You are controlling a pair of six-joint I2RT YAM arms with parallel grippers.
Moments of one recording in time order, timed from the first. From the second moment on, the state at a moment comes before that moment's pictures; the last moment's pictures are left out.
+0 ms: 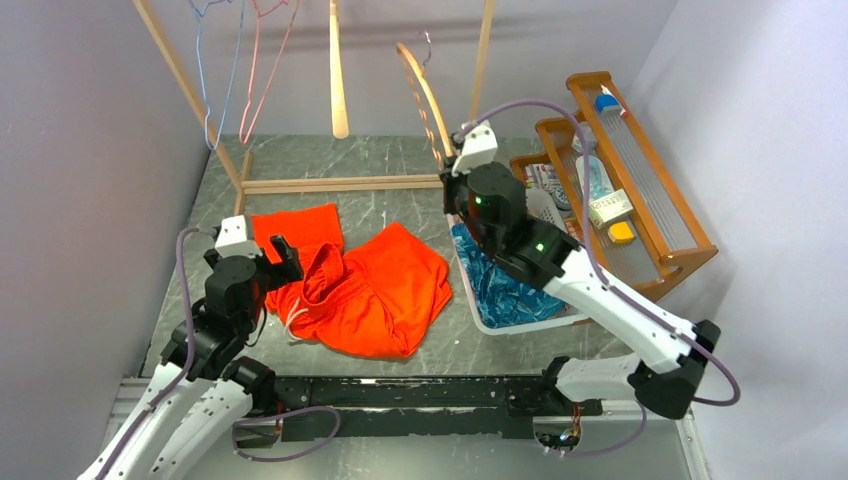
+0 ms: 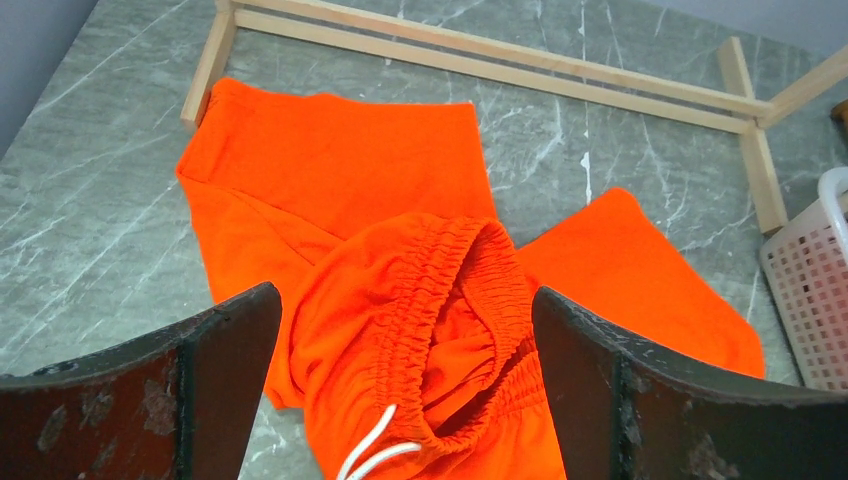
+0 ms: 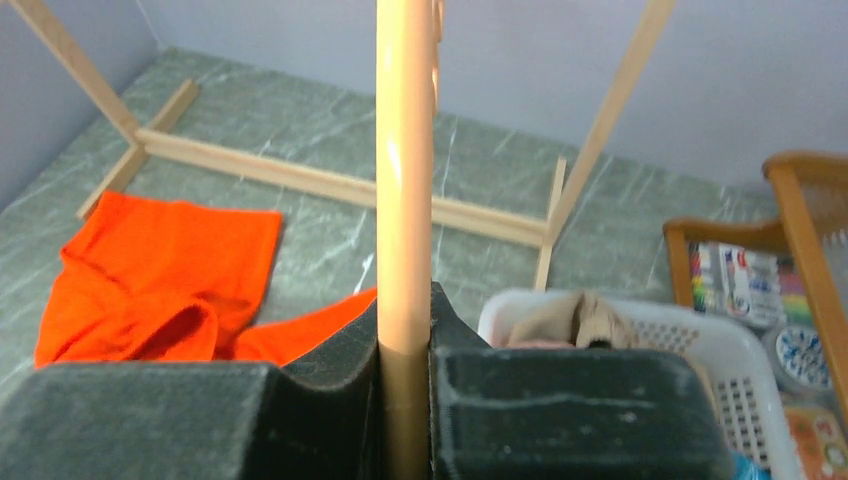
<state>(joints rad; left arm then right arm) -0.48 0.45 0.62 -0.50 -0.52 -0.41 0.90 1.20 1.31 -0.30 0.57 0.09</state>
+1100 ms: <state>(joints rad) -0.48 0.45 0.62 -0.49 -0.60 -0.40 0.82 1.73 2.00 -0.33 0.50 0.03</state>
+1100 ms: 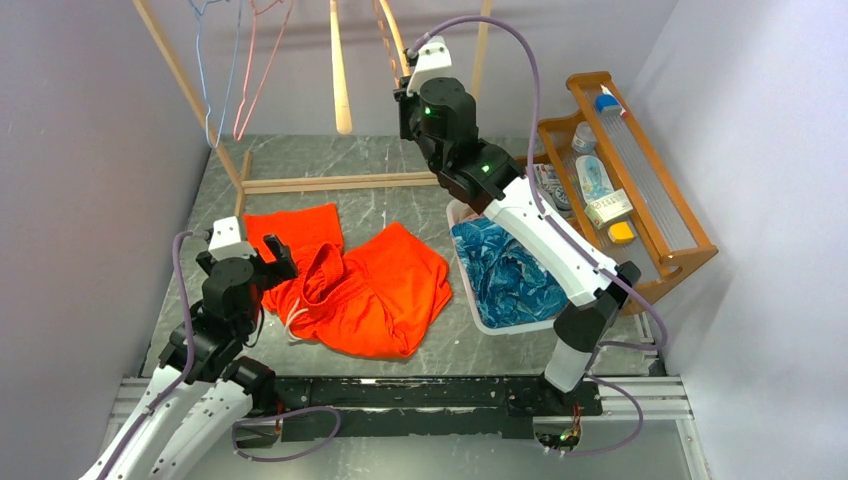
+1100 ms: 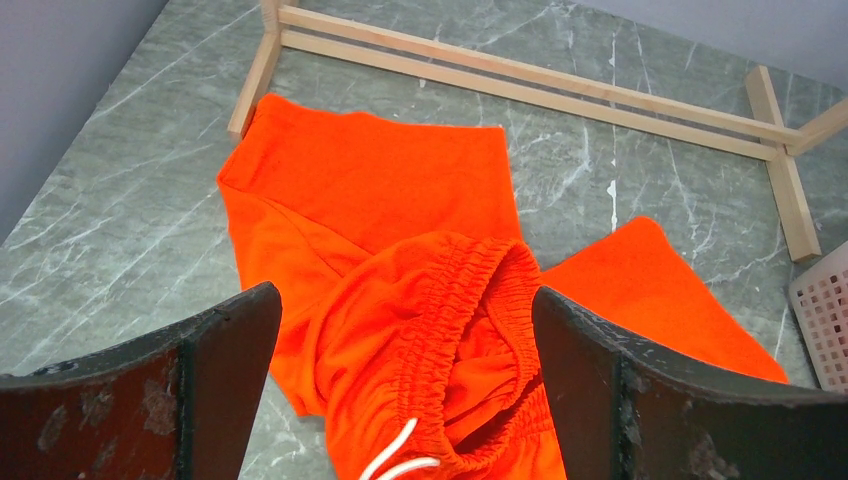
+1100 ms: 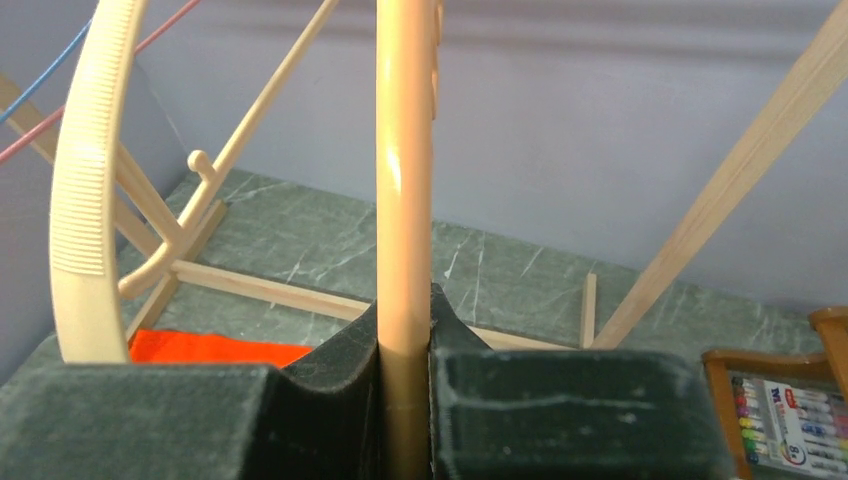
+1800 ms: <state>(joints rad) -0.48 0.45 0.62 -0.49 -0.59 -0.40 0.74 1.85 2.19 -0.51 0.35 0.14</state>
